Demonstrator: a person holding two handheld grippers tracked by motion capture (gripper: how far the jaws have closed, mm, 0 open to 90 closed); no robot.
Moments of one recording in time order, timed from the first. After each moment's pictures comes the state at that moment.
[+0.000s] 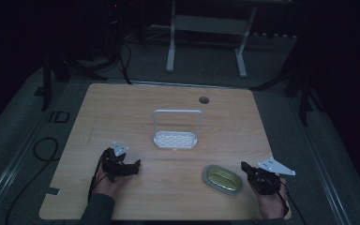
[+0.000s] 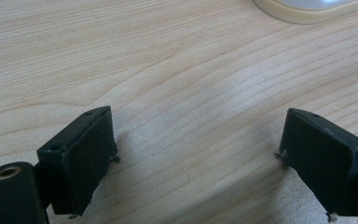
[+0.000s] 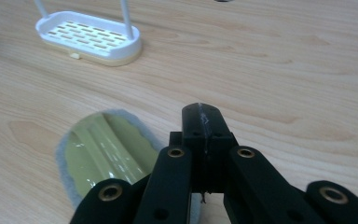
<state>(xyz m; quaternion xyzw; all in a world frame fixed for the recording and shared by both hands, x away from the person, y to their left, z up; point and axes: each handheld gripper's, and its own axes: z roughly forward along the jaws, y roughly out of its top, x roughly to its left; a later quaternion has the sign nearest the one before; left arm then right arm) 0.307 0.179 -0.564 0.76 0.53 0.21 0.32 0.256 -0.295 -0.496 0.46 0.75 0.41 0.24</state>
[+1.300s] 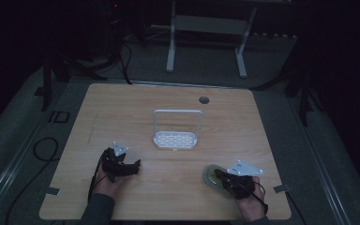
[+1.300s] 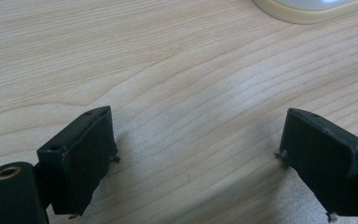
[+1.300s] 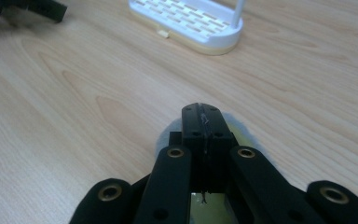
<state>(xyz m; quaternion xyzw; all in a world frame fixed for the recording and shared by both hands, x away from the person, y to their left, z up) 0.307 0.179 -0.564 0.76 0.53 0.21 0.32 0.251 -0.227 -0.503 0.37 0.82 0.39 0.19</state>
